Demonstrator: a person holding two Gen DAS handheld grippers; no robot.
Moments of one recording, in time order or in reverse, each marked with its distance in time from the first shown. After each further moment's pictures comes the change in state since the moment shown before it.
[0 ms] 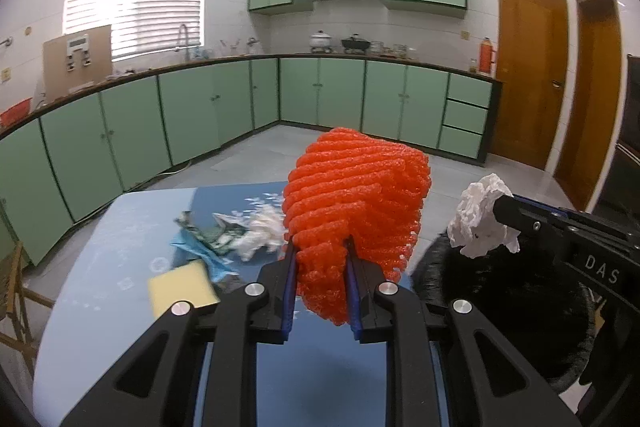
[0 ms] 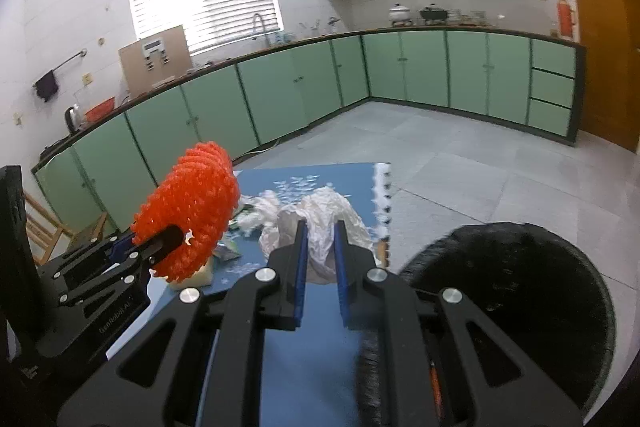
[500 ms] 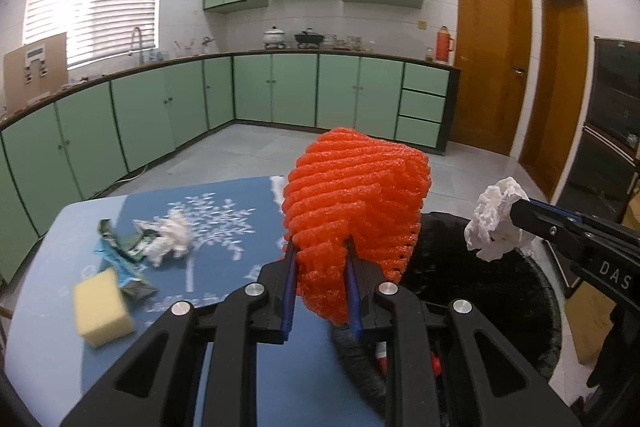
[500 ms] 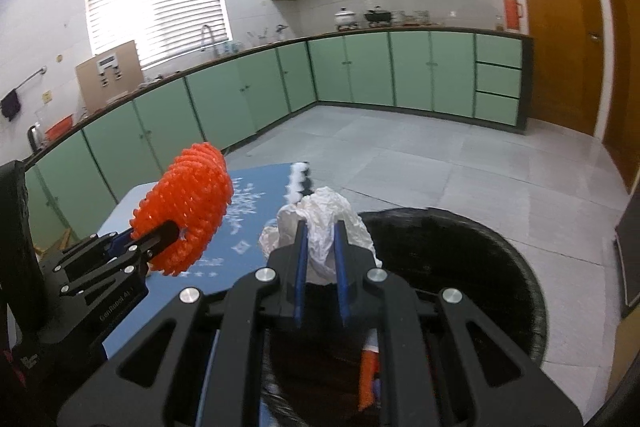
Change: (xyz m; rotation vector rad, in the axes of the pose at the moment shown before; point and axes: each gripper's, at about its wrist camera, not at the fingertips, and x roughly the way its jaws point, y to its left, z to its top) left arm 0.026 -0.090 0.001 0.058 0.014 -0.134; right arm -0.045 -0.086 -0.022 0.072 -0.017 -0.166
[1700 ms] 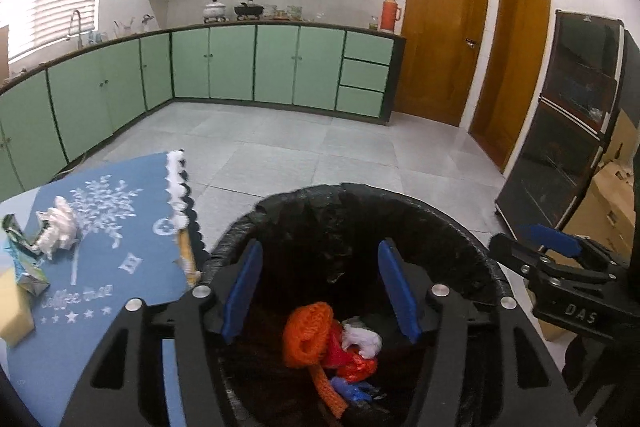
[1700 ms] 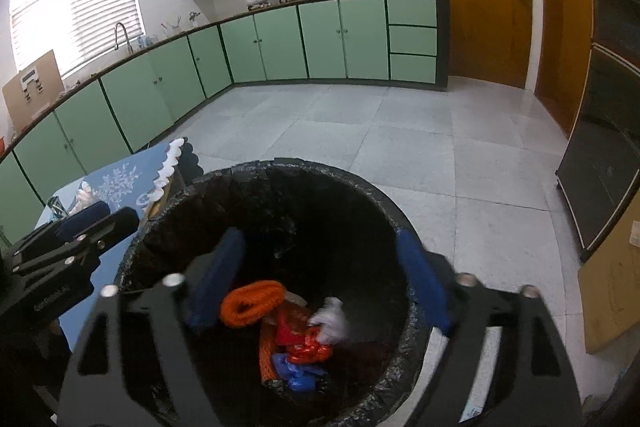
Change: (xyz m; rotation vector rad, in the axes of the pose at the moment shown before) left arm 0.053 -0.081 -0.014 0.043 0.092 -0.181; right arm 0.009 -0.110 -0.057 0.131 0.069 -0.240
